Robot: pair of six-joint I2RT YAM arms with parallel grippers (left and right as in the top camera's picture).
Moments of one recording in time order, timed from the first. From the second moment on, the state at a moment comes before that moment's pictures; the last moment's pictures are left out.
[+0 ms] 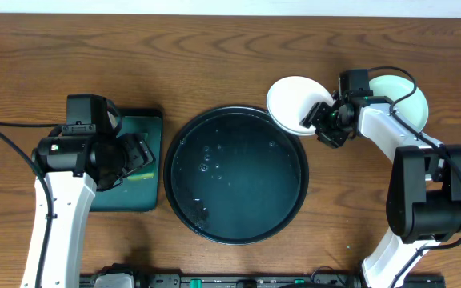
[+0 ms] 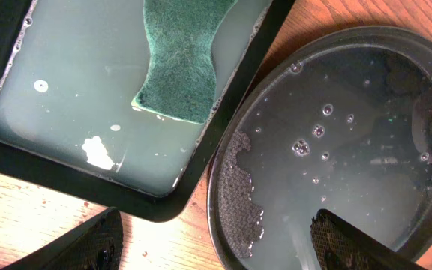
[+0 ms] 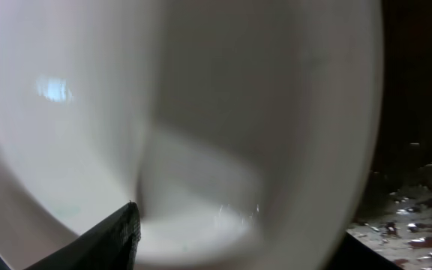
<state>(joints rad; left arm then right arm) 0.04 1.24 1.11 -1.15 0.15 -0.48 0.07 1.93 1.18 -0.53 -0.33 0.71</state>
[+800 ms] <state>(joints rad) 0.04 1.24 1.11 -1.15 0.15 -0.48 0.17 1.89 1.18 -0.51 -0.20 0.72</state>
